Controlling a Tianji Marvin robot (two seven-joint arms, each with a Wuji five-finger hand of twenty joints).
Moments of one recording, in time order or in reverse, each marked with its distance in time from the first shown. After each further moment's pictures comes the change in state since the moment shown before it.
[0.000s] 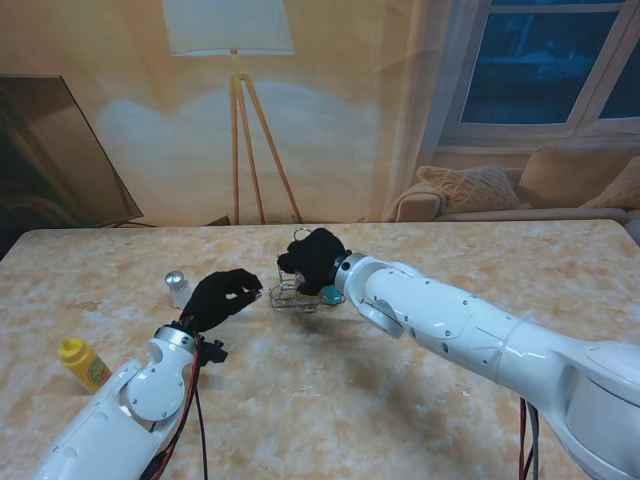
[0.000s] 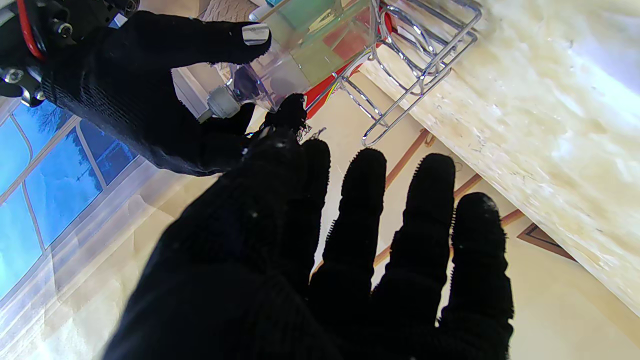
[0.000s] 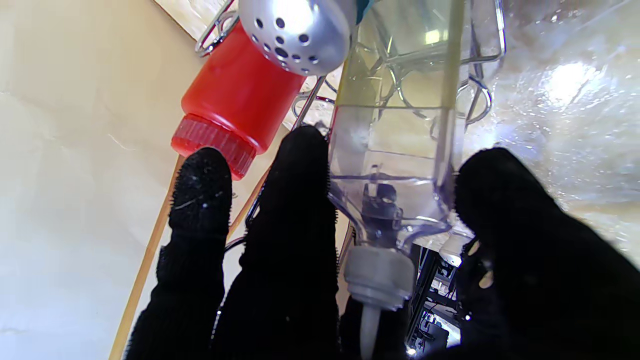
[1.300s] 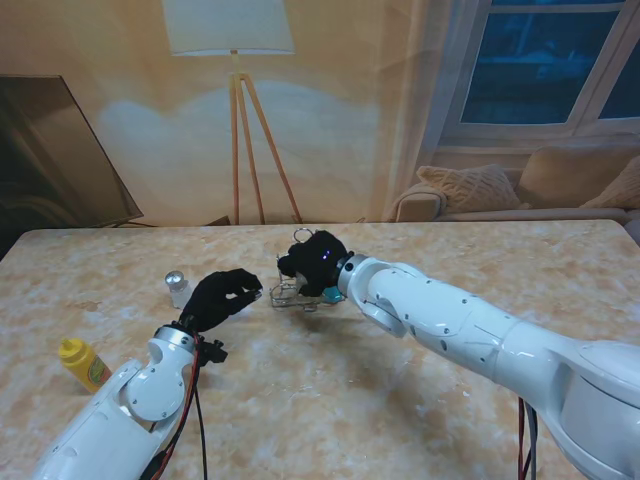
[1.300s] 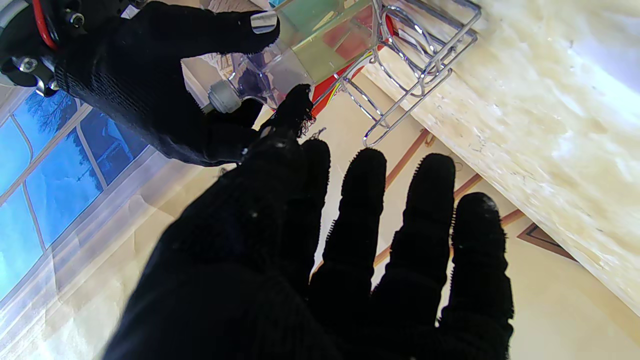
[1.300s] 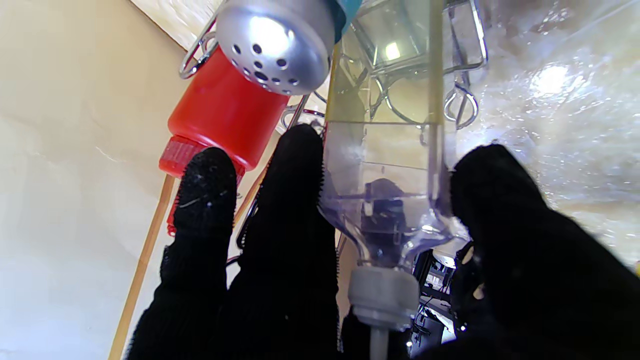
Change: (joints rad) left arm 0.001 0.000 -0.001 -0.001 0.000 0.000 -0.001; right arm 0.002 -0.017 -0.009 0.060 0.028 -0.050 -0.046; left_hand 0.000 0.000 0.000 0.000 0.000 0.000 0.000 0.000 0.000 0.000 0.000 0.000 0.000 0.000 0.000 0.000 0.000 0.000 0.000 0.000; right_hand 0.051 0.017 -0.031 -0.084 -0.049 -0.044 0.096 -0.107 -0.020 0.002 -0.050 -0.082 -0.016 0.022 -0.067 -0.029 -0.002 -0.030 0.000 -0.032
